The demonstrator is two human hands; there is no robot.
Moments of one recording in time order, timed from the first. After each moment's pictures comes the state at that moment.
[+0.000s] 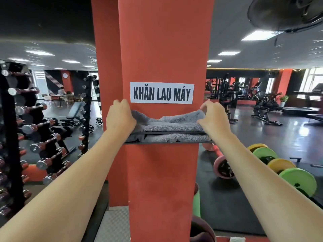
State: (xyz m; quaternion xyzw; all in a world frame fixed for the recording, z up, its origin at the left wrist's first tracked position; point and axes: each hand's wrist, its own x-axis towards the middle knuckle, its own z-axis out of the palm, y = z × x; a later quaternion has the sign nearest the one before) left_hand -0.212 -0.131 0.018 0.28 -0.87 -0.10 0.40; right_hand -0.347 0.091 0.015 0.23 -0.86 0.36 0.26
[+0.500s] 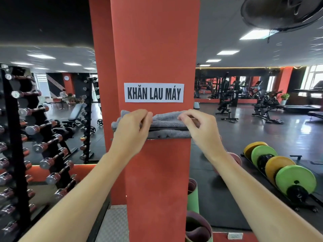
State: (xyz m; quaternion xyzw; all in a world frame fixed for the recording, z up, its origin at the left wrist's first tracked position) left_hand -0.177 -0.060 -0.013 0.01 -0.85 -0.18 0.50; right_hand -0.292 0.124 -0.016 0.46 -0.65 0.54 0.26
